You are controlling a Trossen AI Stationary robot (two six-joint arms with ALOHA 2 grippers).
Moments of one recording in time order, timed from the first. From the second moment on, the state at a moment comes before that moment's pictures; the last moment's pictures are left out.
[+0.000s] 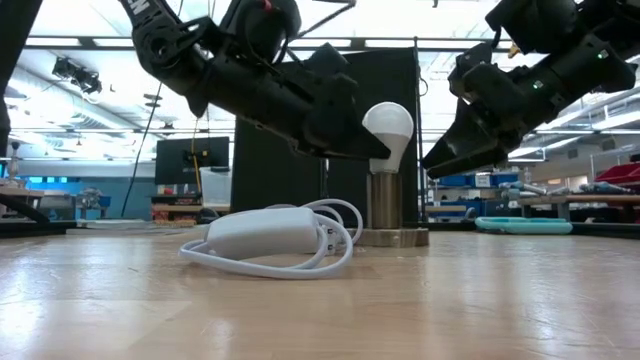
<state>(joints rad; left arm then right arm) -0.06 1.85 0.90 0.62 -0.29 0.00 0.16 1.27 0.43 0.25 0.41 0.45</state>
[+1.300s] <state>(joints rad) -0.13 1.73 0.83 0.27 -0.38 -0.27 0.13 1.27 0.26 0.49 0.32 0.42</state>
